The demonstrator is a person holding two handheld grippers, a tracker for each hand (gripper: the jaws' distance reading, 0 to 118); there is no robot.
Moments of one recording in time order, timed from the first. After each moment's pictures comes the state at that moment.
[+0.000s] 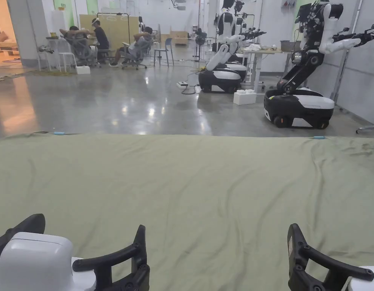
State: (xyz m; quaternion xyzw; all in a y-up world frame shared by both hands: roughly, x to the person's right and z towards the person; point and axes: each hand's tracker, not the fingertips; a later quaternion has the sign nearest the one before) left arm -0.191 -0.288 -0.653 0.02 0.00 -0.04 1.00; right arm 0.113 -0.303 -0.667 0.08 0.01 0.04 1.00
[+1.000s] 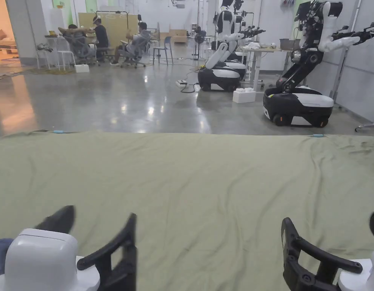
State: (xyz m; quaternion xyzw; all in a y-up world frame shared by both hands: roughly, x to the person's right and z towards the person) left arm -0.192 -0.288 -0.651 0.00 -0.02 -0.04 1.00; right arm 0.109 -0.299 -0.670 0.06 0.03 0.05 1.00
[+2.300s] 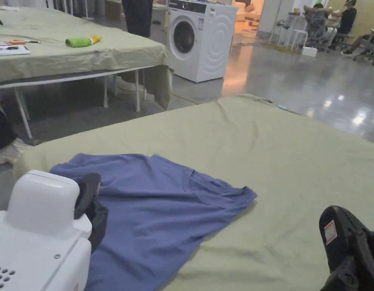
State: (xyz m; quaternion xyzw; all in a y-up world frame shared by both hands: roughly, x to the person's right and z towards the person) left arm -0.381 -0.324 -0.532 -0.09 0.36 -0.04 0.93; right arm -0.126 -0.302 -0.691 0.05 0.45 -0.03 0.89
